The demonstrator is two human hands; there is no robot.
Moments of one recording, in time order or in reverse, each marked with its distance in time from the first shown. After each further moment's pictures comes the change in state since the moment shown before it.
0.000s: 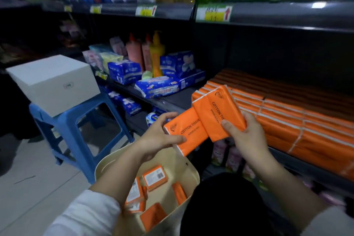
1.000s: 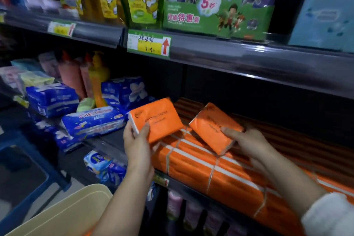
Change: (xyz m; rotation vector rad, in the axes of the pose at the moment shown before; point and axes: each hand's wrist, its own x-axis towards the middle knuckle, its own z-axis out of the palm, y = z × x) left_hand 0.161 0.051 0.114 -0.697 0.510 0.137; right_hand 0.187 0.063 -0.100 0.042 0.023 0.422
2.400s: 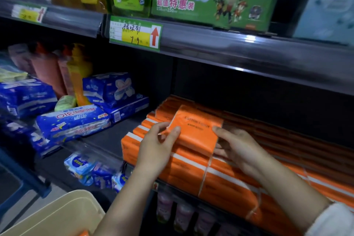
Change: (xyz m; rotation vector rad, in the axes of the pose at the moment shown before) left_hand -0.002 -0.024 0.018 0.779 -0.385 0.228; right_hand -0.015 -0.007 0.009 0.267 -0.181 0.097
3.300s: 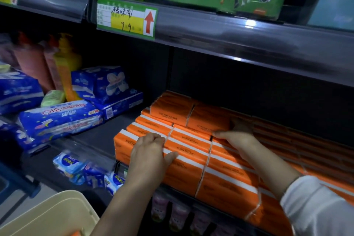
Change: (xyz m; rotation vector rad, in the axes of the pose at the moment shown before) left_hand 0.003 -0.031 0.003 0.791 -0.121 0.220; right_hand 0.033 -0.002 -0.014 -0.579 0.266 0.076
